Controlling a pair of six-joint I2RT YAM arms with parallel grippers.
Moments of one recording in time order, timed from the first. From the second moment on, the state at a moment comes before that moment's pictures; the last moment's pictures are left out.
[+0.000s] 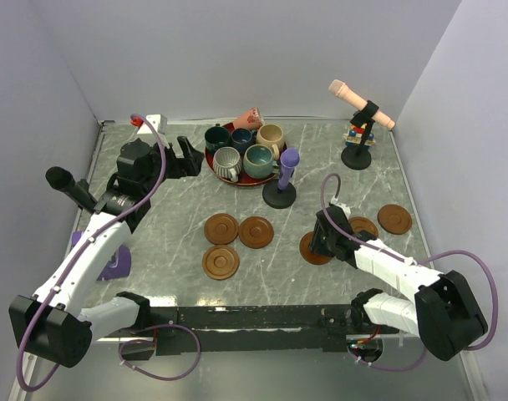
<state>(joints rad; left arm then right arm) -0.32 1.11 1.03 -0.12 0.04 -0.34 0.47 1.11 0.46 -0.33 0.15 0.70</state>
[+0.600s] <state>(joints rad) -0.32 1.11 1.03 -0.12 0.04 -0.34 0.50 1.12 0.44 -0.29 0.04 0.73</state>
